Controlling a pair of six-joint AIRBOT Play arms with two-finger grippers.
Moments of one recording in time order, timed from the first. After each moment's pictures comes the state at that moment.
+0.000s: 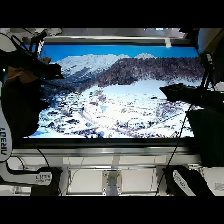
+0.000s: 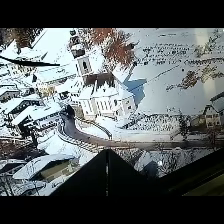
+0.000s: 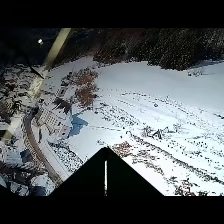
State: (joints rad) left arm 0.02 -1.49 1.78 1.13 -1.54 -1.35; right arm -0.08 -0.79 0.97 -0.82 1.01 1.06
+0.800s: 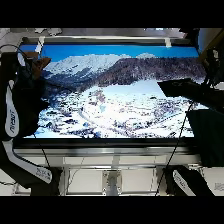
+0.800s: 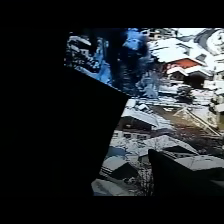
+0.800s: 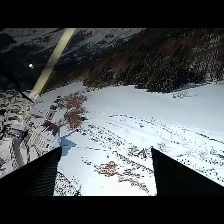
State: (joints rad) left arm 0.17 -1.77 1.78 1.75 -1.49 -1.48; right arm -0.08 -0.79 0.97 -0.82 0.92 1.06
